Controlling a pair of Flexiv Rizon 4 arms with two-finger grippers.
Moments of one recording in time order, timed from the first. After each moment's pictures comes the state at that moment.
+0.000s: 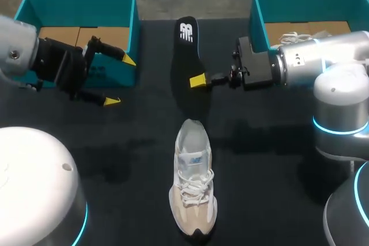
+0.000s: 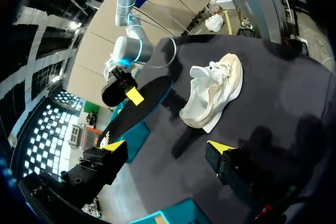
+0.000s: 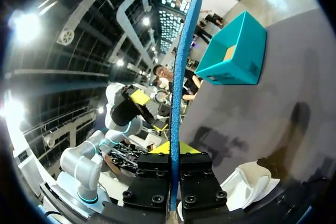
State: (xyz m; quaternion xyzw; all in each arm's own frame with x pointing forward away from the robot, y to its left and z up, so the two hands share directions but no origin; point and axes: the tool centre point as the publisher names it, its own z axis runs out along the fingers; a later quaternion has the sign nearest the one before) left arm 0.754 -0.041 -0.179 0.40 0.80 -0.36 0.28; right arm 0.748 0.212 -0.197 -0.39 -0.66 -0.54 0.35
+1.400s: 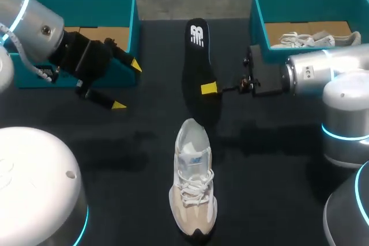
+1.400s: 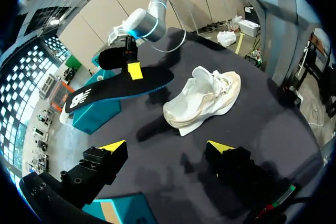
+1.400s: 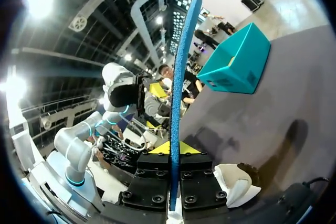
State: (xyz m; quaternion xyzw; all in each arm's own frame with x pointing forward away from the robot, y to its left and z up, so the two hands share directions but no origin) left arm 0.755 -0.046 -0.207 0.25 0.90 -0.32 0.12; right arm 0.750 0.187 -0.223 -0.34 -0.67 -0.58 0.30
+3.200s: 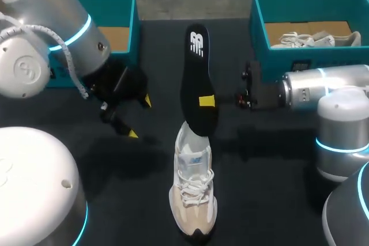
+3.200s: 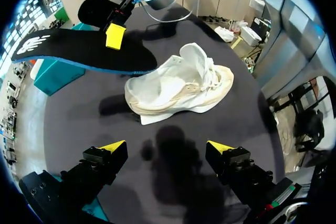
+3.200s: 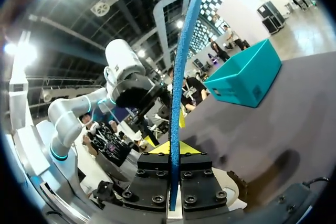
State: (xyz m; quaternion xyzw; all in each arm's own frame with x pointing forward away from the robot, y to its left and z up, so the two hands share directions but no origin) left arm 0.712 -0.062 -0.285 0.15 0.97 -0.21 -0.01; right arm 0.743 0.192 -0.255 -0.26 -0.69 -0.63 0.23
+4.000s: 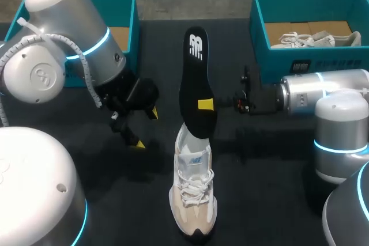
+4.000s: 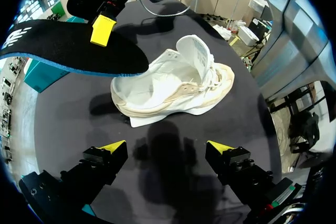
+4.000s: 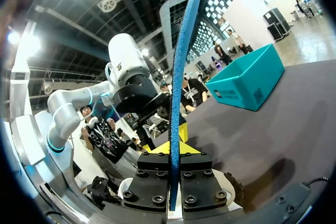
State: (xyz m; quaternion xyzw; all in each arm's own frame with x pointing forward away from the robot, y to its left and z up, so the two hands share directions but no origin) left arm 0.701 -0.074 -0.308 0.14 0.97 -0.19 -0.04; right arm 0.742 0.195 -0.263 -0.24 -0.70 -0.64 0.22
